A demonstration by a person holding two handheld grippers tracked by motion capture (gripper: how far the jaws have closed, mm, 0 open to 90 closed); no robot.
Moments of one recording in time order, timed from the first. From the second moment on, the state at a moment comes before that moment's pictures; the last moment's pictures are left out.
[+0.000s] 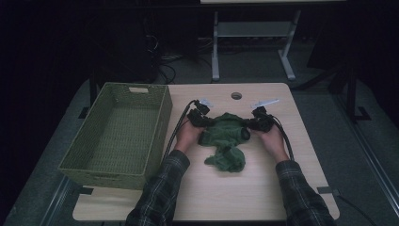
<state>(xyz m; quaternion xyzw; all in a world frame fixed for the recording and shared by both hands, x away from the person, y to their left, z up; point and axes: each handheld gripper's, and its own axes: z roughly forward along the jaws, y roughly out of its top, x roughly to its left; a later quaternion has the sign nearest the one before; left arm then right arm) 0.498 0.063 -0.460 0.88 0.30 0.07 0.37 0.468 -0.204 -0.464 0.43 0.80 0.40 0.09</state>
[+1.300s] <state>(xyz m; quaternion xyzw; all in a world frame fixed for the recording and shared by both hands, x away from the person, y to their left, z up) 0.393 0.085 -0.378 0.84 0.22 0.13 0.48 0.392 -0.211 -0.390 0.33 0.80 0.48 0.11</state>
